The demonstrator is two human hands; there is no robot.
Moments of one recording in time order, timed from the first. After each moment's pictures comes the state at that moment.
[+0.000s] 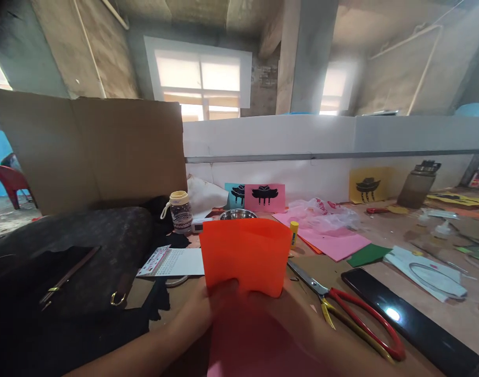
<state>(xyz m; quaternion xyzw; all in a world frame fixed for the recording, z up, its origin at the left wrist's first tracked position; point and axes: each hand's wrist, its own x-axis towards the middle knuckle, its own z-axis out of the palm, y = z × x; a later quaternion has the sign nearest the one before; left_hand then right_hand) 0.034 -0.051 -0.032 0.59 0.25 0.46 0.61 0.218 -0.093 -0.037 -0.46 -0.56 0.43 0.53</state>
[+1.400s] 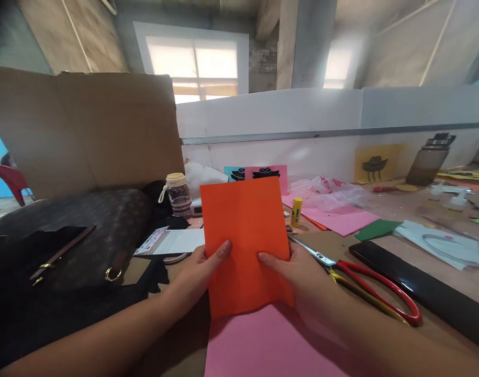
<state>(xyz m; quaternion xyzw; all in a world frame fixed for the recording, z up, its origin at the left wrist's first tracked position) 0.033 -0.046 -0.040 0.53 0.25 0.44 0.68 0.209 -0.104 -0.026 -0.43 -0.38 0.59 0.57</state>
